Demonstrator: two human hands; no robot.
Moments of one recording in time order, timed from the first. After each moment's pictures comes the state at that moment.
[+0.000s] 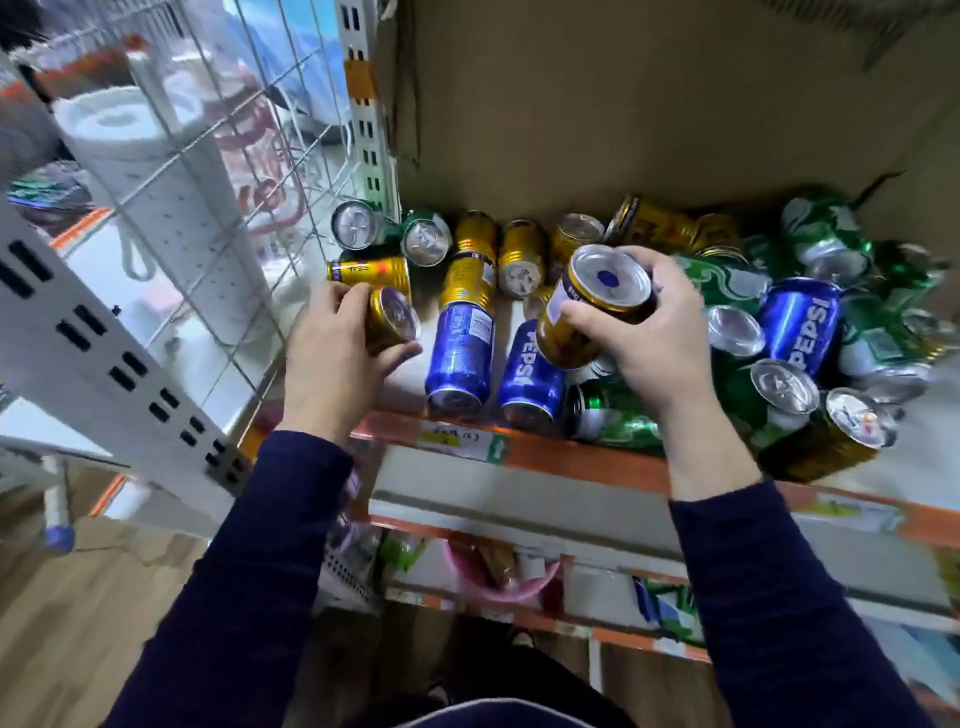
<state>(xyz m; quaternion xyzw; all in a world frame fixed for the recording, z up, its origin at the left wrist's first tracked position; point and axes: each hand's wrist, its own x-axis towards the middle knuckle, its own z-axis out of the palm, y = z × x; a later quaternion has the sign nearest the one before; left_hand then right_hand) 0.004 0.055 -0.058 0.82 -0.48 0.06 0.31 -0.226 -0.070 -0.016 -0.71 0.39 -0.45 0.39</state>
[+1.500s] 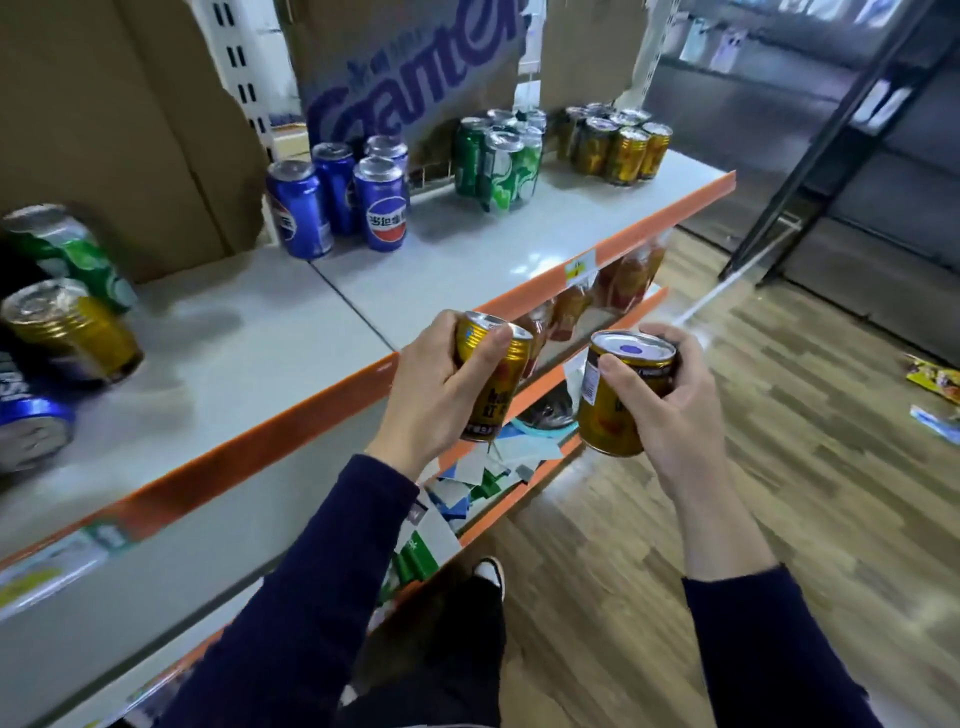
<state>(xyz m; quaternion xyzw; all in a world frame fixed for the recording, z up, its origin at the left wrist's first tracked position) -0.719 -0.122 -0.057 0.40 -0.73 -0.39 0.39 -0.908 -0.026 -0.054 -0.42 0.64 -0.61 0.22</state>
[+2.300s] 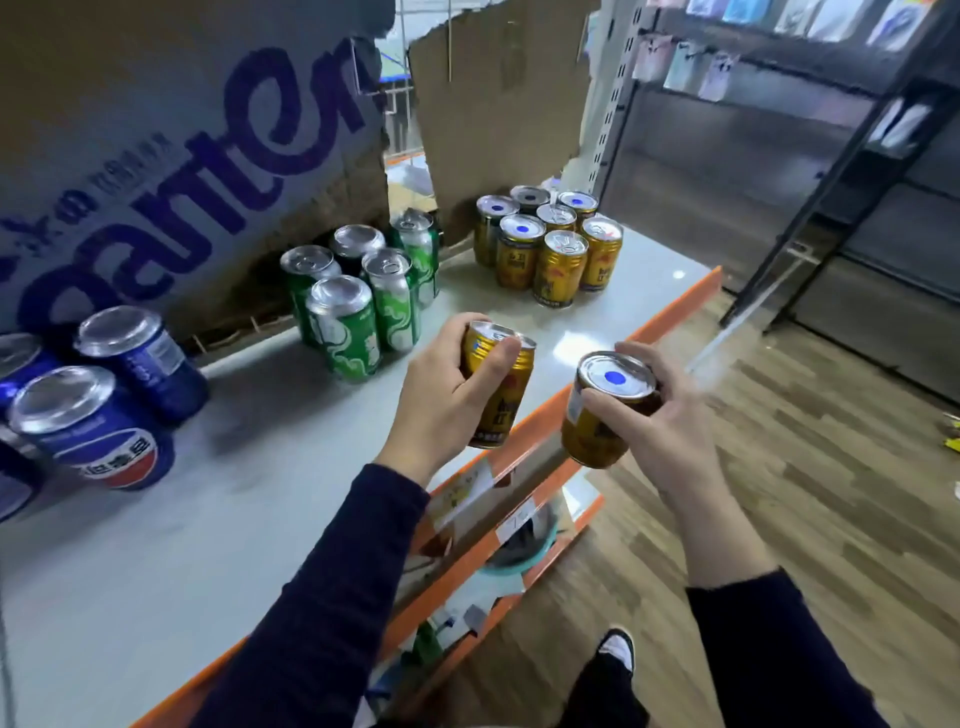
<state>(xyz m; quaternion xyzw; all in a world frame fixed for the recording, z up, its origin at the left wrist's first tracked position) -1.022 -0.385 -0.050 0.38 -0.73 -0.39 0.41 -1.208 -0.289 -0.059 -0.44 0.68 -0.55 0.20</state>
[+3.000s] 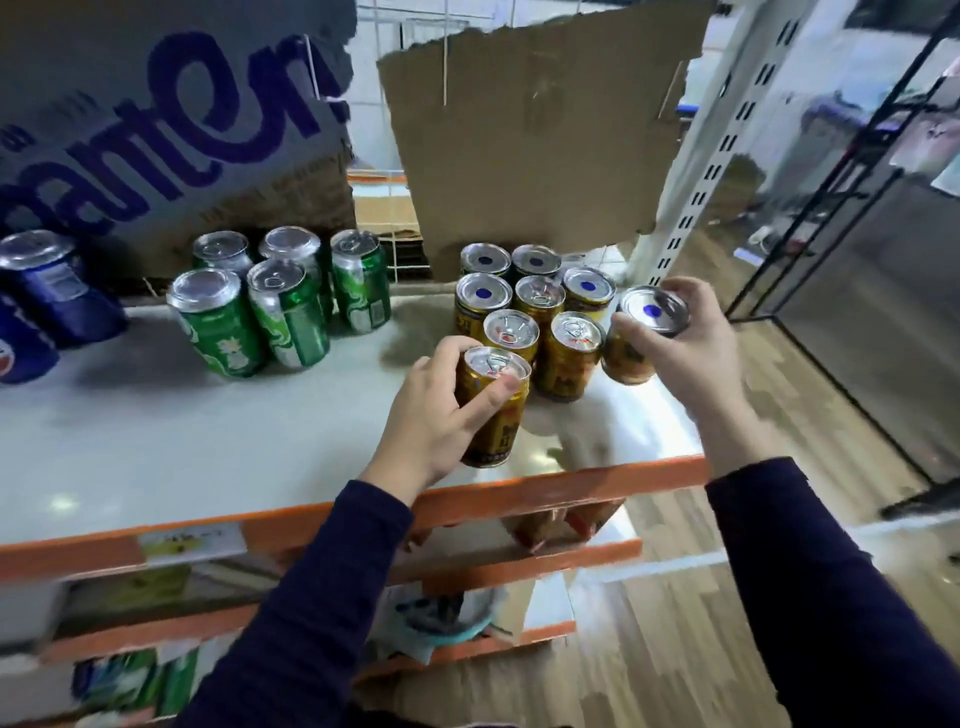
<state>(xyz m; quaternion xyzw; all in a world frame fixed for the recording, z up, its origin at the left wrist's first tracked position) -1.233 -0.449 -0.061 0.58 -0.64 -0.26 0.43 -1.471 -0.543 -0.034 -0.62 0.58 -0.47 0.23</state>
